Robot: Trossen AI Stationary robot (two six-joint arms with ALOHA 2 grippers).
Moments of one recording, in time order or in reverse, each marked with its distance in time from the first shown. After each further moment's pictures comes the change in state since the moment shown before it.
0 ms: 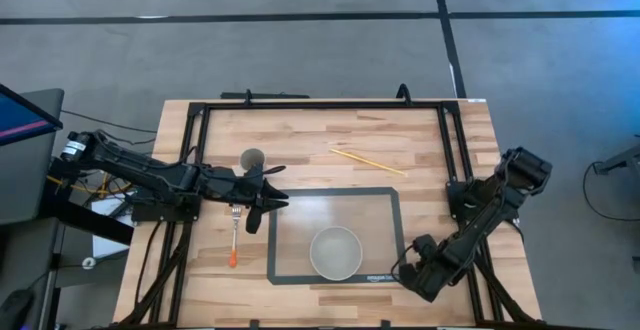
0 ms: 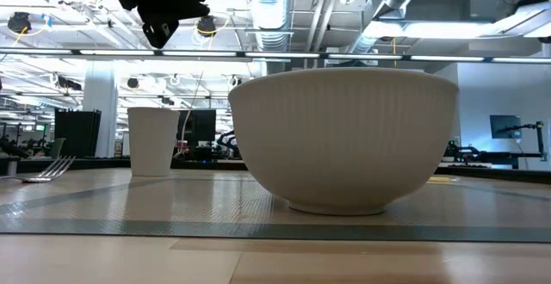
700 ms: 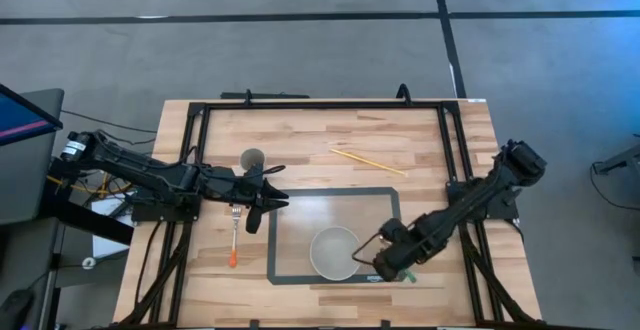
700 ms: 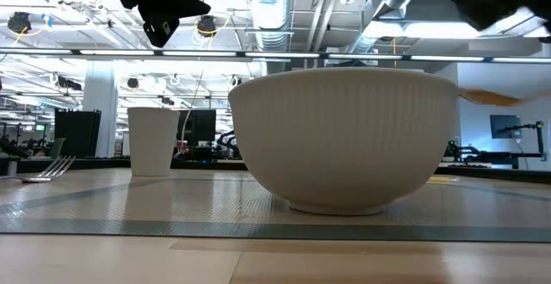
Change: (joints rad) left arm 0.000 0.000 0.000 0.007 0.000 0.000; right arm -0.296 -0.022 0.332 -0.238 0.029 -0.561
